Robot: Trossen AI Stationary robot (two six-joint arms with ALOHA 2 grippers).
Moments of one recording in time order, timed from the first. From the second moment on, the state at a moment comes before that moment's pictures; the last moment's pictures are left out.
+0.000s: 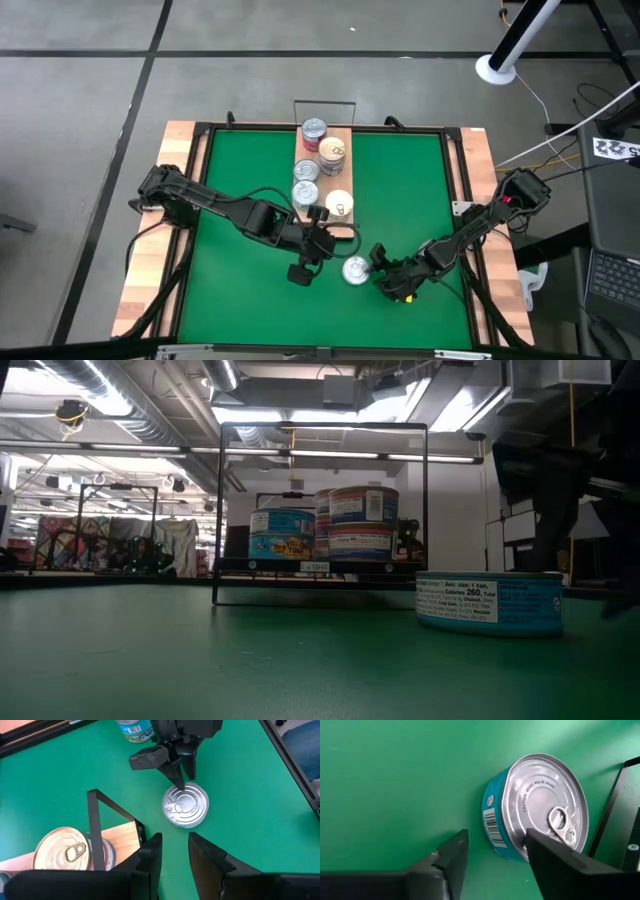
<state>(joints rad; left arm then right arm) -0.32 1.80 1.70 -0.80 -0.23 0.05 0.66 1.60 0.69 -0.03 0.33 -0.30</state>
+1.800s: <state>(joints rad) -0.37 1.86 1.70 -0.65 -0.24 0.01 0.66 1.60 0.77 0.04 0.35 -0.03</state>
